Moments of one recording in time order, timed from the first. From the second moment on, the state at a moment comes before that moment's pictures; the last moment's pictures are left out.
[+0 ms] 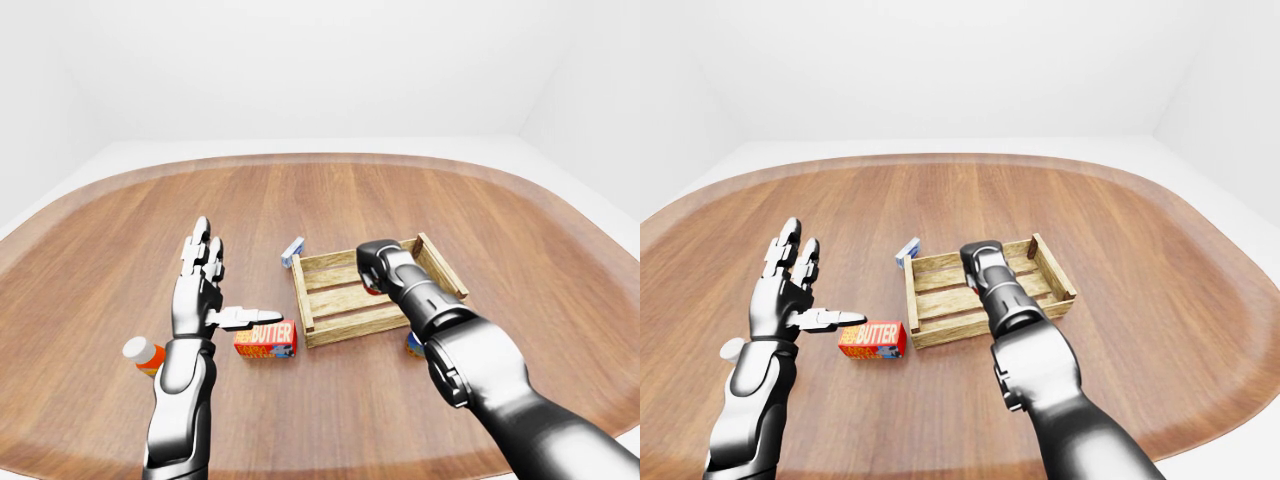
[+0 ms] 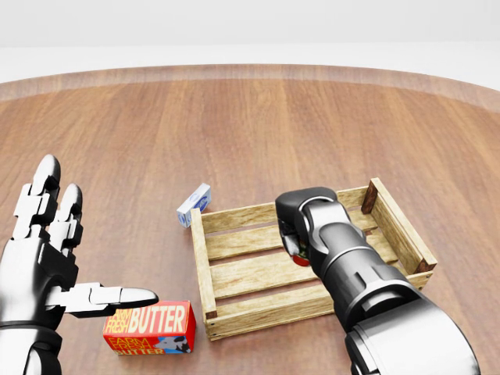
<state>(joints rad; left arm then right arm) 0.00 0.06 0.15 -0.29 -0.11 0.09 -0.09 -1.08 -0.05 0.08 1.39 -1.39 0.09 0.27</state>
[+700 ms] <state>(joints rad) 0.00 0.06 0.15 -0.29 -0.11 0.09 -0.09 -1.05 -0.06 0.06 1.40 -1.40 0.09 0.24</state>
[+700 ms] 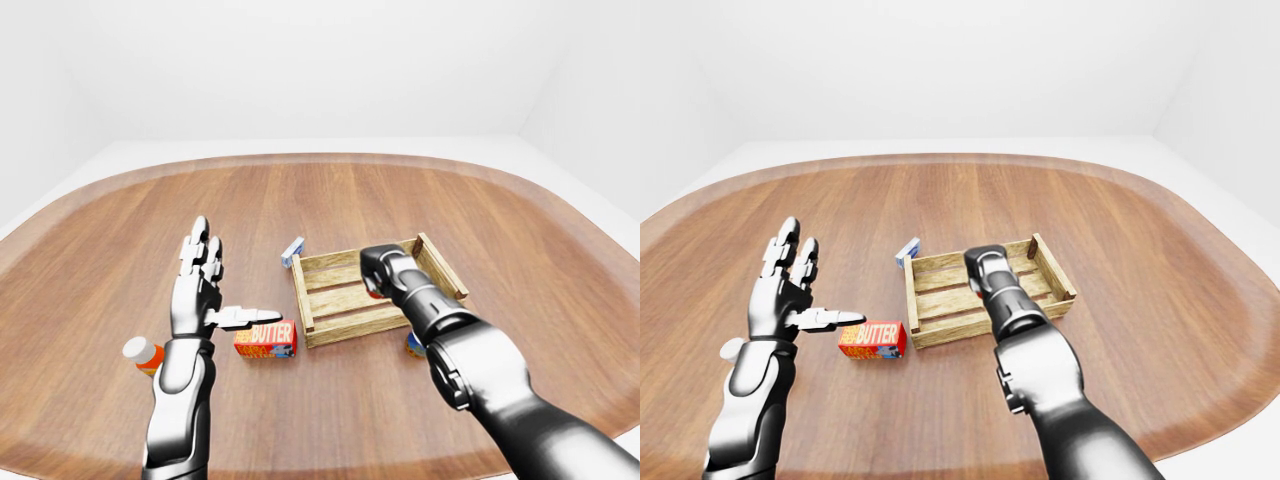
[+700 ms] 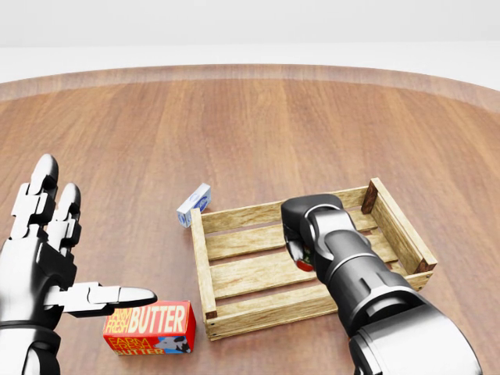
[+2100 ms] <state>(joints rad) 0.00 0.06 0.16 -0.30 -0.11 0.09 -0.09 -1.22 -0.13 0.06 1.34 -1.26 0.09 0.22</state>
